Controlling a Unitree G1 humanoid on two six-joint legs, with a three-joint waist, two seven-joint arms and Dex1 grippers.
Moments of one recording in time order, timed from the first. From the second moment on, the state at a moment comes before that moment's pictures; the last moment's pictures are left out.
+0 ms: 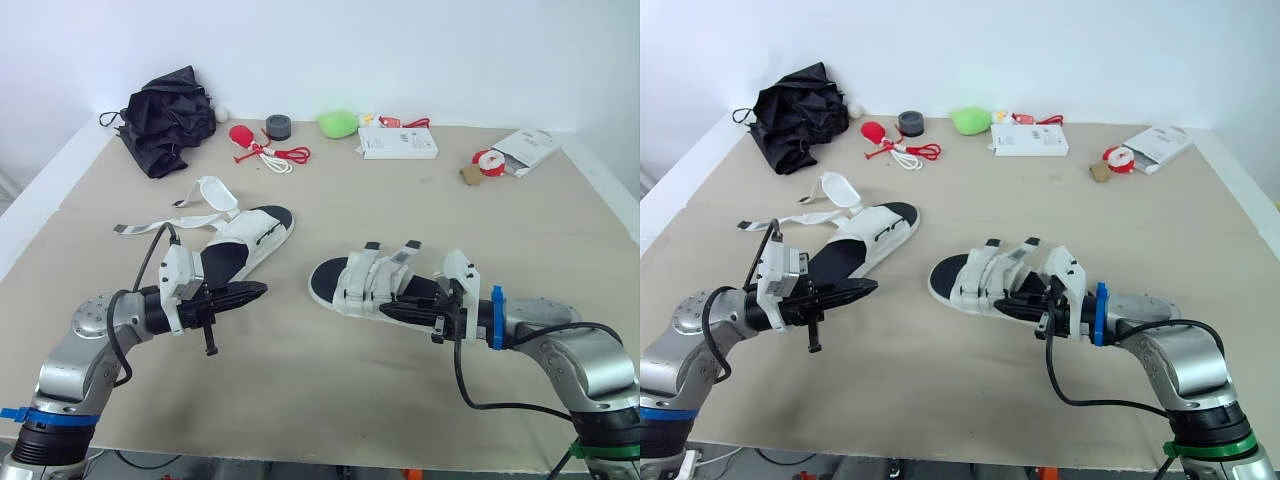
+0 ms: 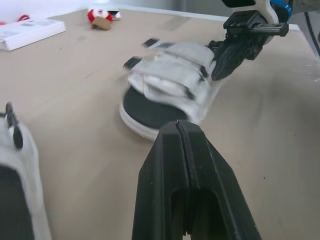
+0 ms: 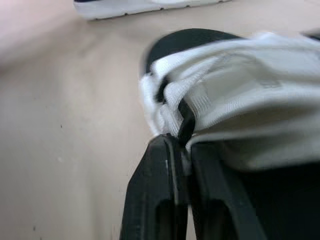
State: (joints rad) left arm -0.15 0.63 0.09 -0.26 -0.58 0.29 -1.06; right arm -0.23 -0.75 -0.03 -0.31 0.53 0.72 0.95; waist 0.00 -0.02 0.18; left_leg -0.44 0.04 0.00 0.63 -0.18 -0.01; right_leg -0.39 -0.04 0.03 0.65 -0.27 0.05
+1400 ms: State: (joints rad) left arm -0.19 0.45 0.07 -0.34 -0.60 0.31 -0.83; right arm -0.50 -0.59 -0.17 -0.03 0.16 0.88 0.19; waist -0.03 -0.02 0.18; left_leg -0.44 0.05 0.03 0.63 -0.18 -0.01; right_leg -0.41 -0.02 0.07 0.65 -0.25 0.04
